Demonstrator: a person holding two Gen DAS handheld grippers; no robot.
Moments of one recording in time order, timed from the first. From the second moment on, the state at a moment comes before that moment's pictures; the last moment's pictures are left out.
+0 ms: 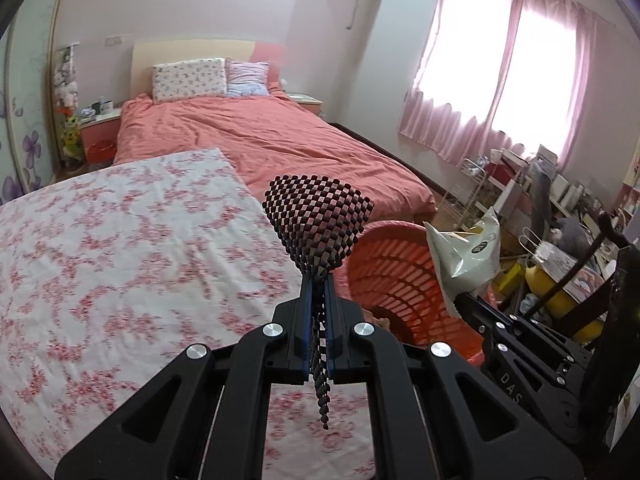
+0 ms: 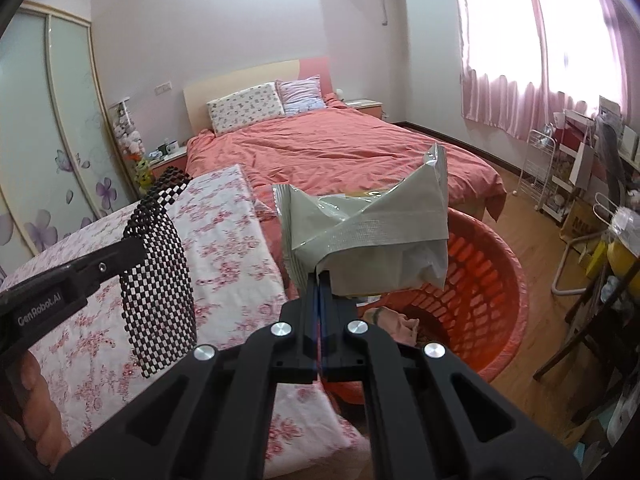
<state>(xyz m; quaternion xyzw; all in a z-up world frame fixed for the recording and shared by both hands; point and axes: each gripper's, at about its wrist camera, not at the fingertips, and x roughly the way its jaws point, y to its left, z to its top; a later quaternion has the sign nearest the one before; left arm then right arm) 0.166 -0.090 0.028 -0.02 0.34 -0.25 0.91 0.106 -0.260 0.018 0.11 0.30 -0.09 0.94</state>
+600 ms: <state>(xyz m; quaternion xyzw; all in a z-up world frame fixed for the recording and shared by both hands) 0.162 -0.154 0.021 -0.02 0.34 -0.31 0.89 0.092 -0.317 0.004 0.15 0.30 -0.12 0.94</state>
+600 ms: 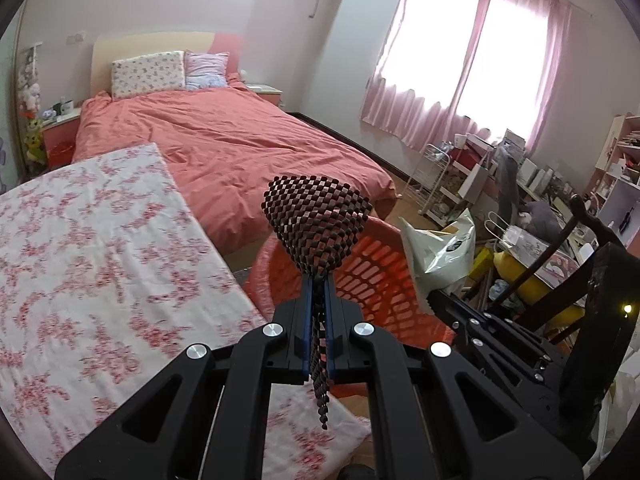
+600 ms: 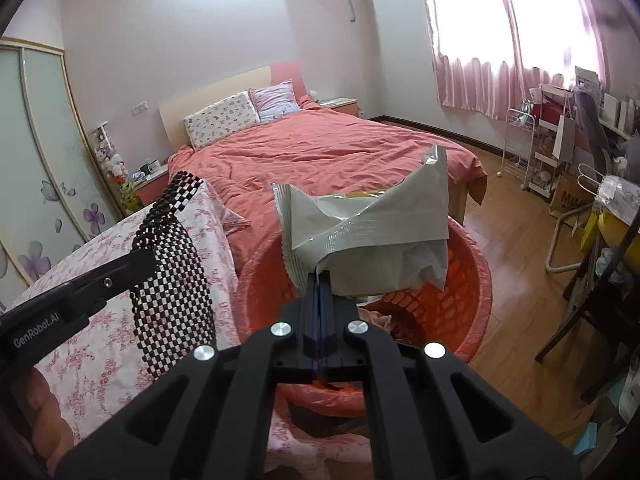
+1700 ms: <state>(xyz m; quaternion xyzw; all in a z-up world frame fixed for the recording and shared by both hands) 0.191 -0.207 -0.018 -0.03 0.40 -0.33 0.86 0.113 -0.365 -0.025 0.20 0.30 -0.11 0.93</state>
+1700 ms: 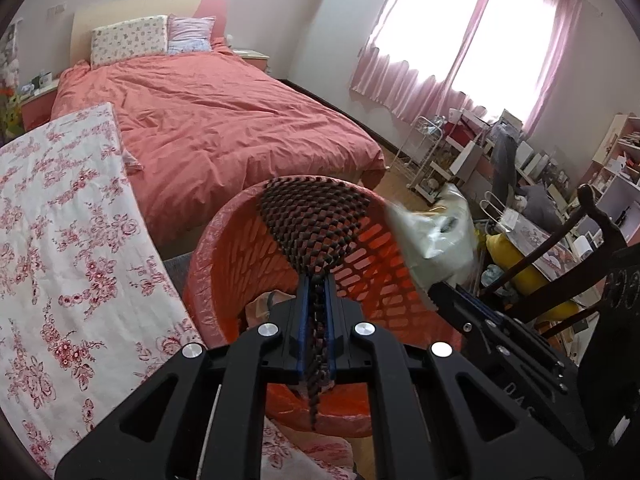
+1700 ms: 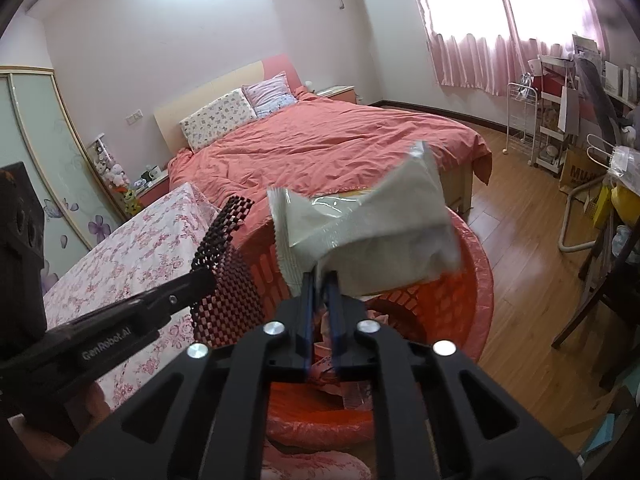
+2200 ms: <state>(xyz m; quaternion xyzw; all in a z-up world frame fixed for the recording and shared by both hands) 0.186 -0.188 -0.009 -0.03 0.40 -0.30 0.86 0.091 -0.358 -0.016 0.19 0.30 -0.13 0.93</state>
